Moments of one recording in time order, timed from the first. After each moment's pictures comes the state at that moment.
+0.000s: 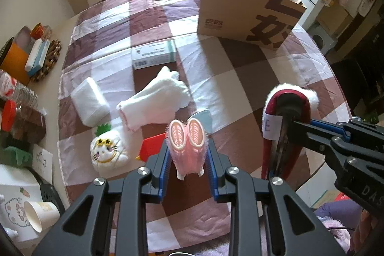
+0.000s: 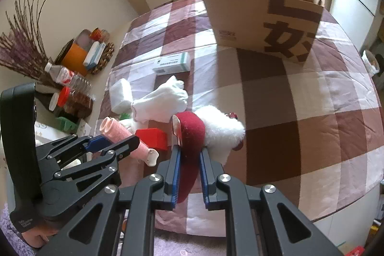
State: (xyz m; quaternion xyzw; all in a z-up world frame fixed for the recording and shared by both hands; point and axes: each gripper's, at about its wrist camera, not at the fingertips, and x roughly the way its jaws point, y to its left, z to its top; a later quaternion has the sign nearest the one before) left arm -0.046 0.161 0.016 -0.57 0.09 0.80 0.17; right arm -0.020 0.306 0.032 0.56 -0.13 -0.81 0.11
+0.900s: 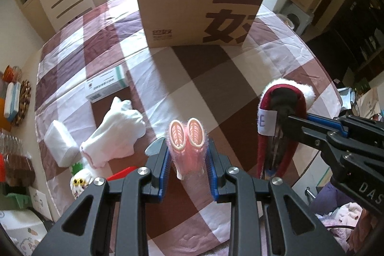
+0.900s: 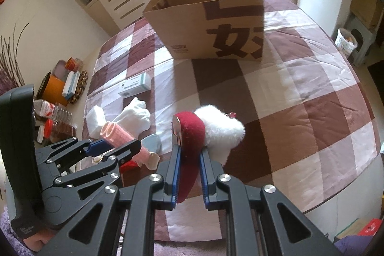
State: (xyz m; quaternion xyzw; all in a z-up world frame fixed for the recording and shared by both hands) left arm -0.061 0.240 0.014 -0.56 0.15 0.78 0.25; right arm -0.020 0.367 0.030 0.54 -0.18 -0.82 0.03
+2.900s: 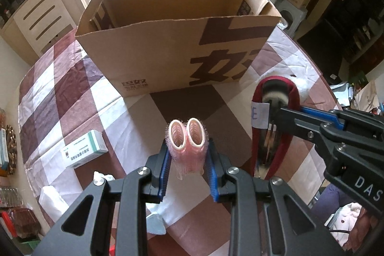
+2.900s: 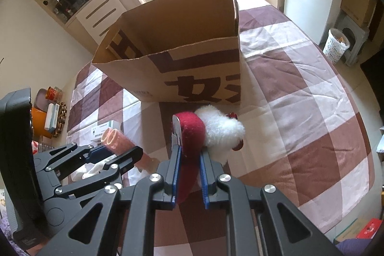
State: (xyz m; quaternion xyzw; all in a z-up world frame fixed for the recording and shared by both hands) left arm -0.154 0.320 -0.001 -0.55 0.17 0.76 0.28; right arm -0.117 0.431 0.019 0.53 -0.19 -0.82 -0.01
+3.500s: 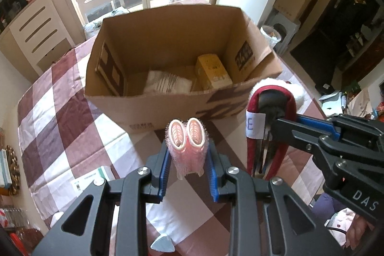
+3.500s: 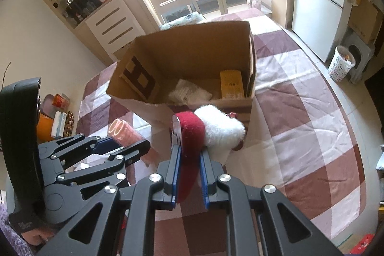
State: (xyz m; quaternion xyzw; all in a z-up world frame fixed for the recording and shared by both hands) left arm -0.198 0.332 0.038 -0.53 0.15 0.77 0.31; right arm -0.151 0.436 0.058 0.51 -0.18 -0.84 0.01
